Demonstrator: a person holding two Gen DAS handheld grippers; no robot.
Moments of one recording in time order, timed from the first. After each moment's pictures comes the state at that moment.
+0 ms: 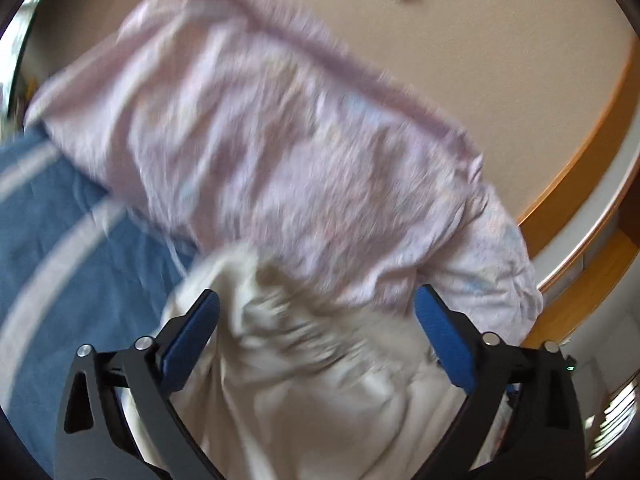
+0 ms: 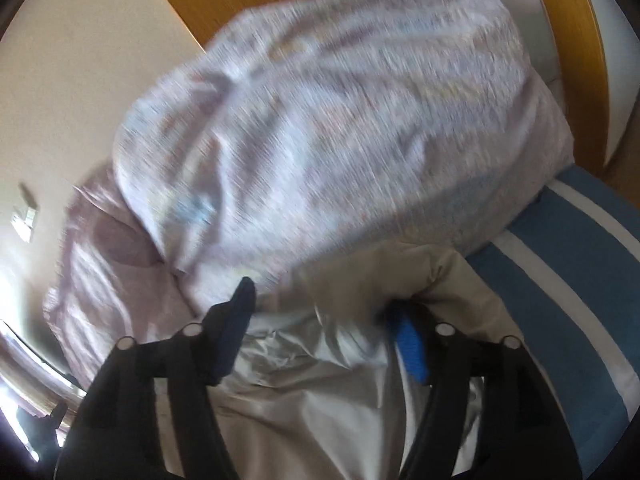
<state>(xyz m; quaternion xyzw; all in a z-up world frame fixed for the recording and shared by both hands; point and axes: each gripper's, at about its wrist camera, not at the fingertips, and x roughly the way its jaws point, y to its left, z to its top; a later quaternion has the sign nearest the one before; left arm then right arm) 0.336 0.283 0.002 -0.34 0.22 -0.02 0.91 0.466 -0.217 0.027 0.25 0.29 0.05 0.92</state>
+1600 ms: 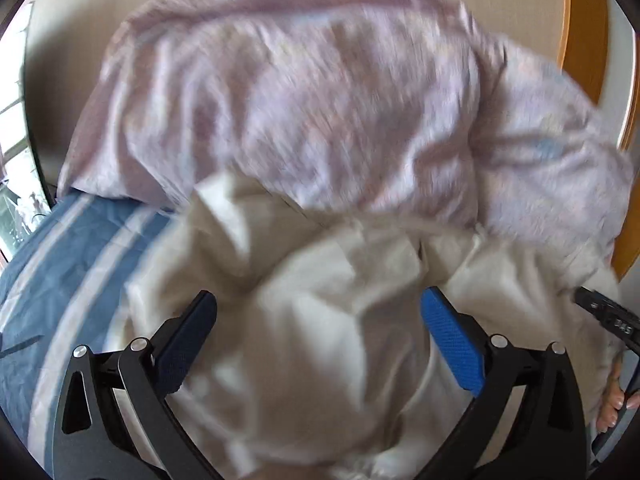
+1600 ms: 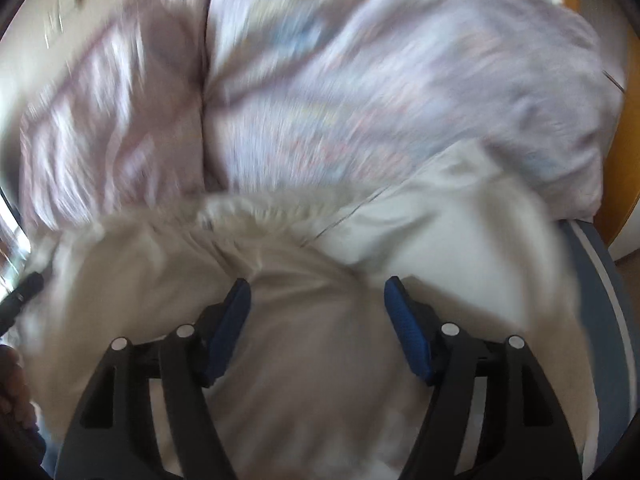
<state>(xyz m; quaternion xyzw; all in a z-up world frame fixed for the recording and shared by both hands) 0.343 0.194 -0.029 -0.11 0.31 0.09 0.94 0.425 -0.155 -0.022 0.03 0.35 0.08 0.93</state>
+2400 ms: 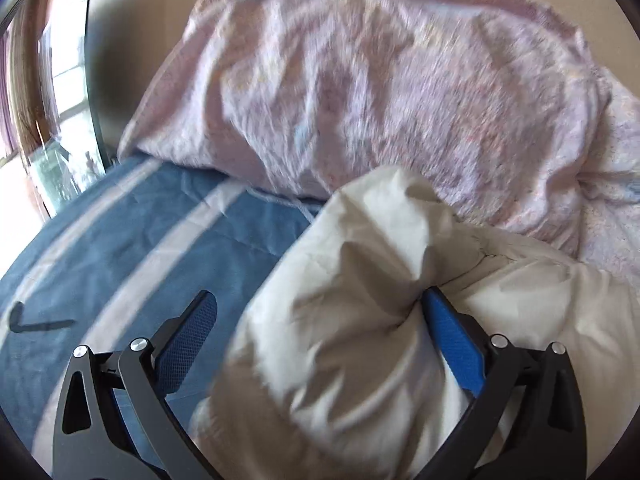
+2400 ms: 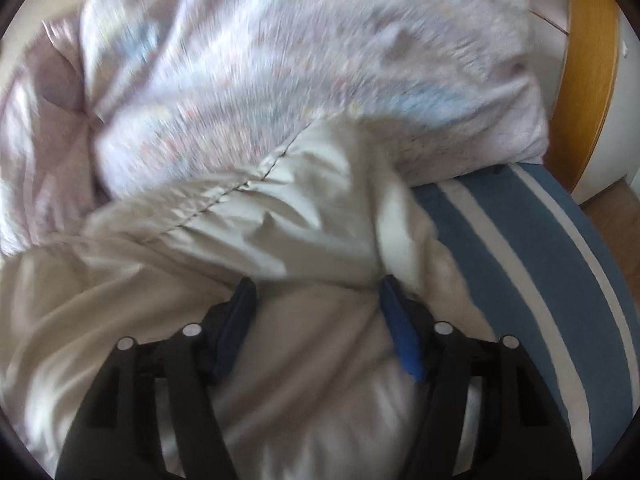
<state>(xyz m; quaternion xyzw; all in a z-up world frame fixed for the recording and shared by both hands) 0.349 0.253 -0.064 -0.14 0.33 0.21 0.91 0.426 -0.225 -0.062 0.09 0.39 0.00 0.92</state>
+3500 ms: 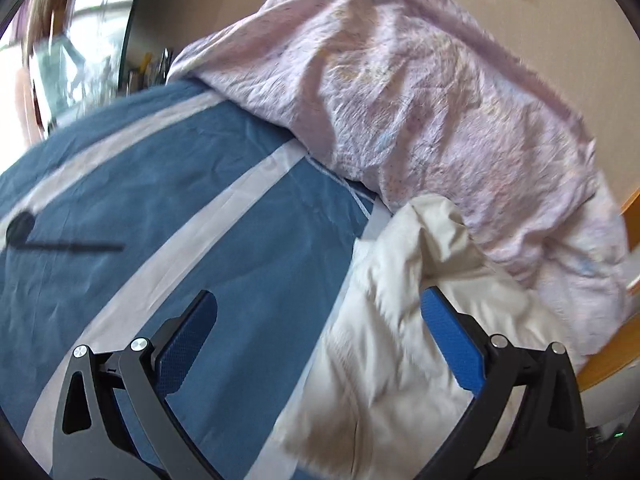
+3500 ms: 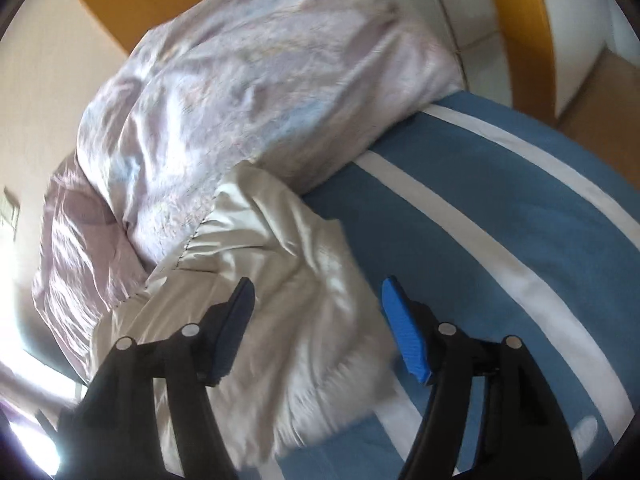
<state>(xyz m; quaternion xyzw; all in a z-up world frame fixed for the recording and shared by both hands) 0.266 0.330 -0.062 -0.34 0.34 0.15 0.87 0.338 -0.319 -0.053 0.31 0.39 -0.01 0.87</state>
